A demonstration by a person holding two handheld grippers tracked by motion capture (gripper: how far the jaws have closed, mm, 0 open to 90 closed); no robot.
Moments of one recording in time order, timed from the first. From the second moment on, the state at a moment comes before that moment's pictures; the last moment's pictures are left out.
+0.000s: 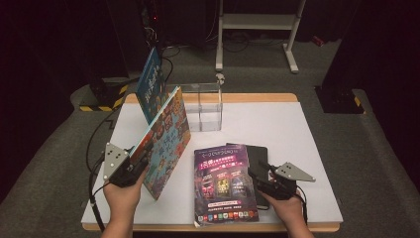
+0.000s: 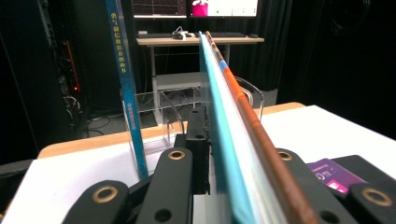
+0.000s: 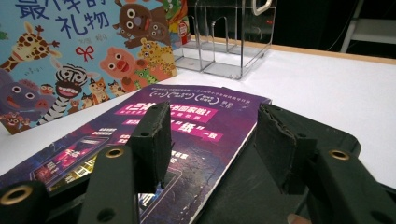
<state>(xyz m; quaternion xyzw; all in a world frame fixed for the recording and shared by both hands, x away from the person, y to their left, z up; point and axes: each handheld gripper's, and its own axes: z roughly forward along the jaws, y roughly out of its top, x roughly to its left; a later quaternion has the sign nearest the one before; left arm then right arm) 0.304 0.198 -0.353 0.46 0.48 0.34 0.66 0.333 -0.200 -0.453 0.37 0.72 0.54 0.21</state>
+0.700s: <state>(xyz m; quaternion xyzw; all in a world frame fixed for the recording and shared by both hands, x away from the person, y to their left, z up) 0.306 0.199 -0.352 0.47 0.47 0.33 0.67 0.330 -0.198 -0.452 0.37 0.72 0.55 0.20</state>
